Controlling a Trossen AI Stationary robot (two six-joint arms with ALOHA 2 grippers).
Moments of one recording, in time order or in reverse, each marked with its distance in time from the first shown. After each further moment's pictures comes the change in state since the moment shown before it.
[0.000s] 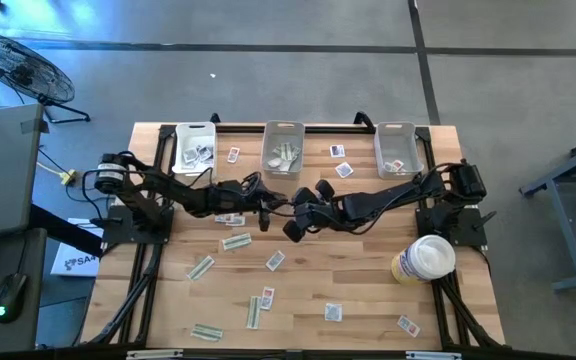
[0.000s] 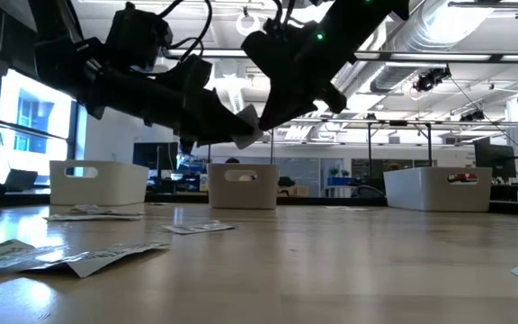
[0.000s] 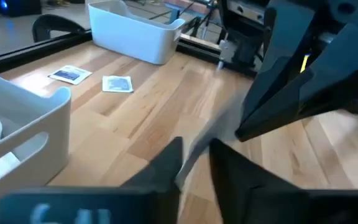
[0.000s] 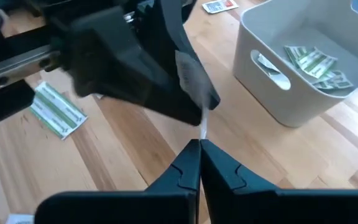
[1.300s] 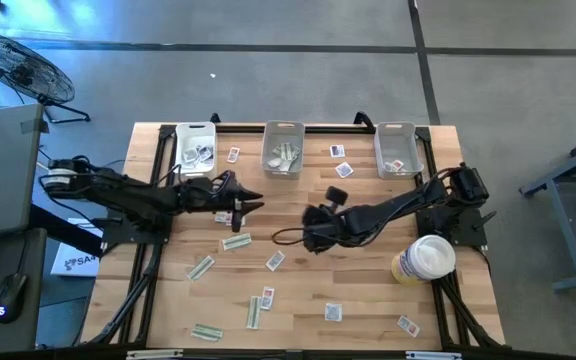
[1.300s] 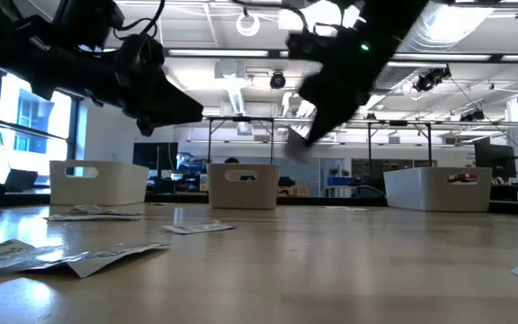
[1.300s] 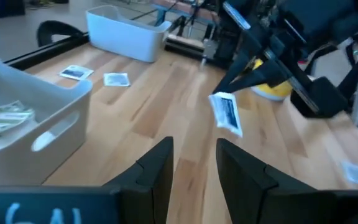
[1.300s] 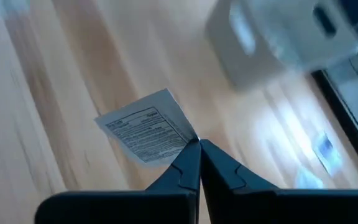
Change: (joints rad) left arm -0.001 -0.416 -0.211 -0.196 0.074 0.017; right arm 0.096 0.002 0.000 -0.311 0.171 -0.132
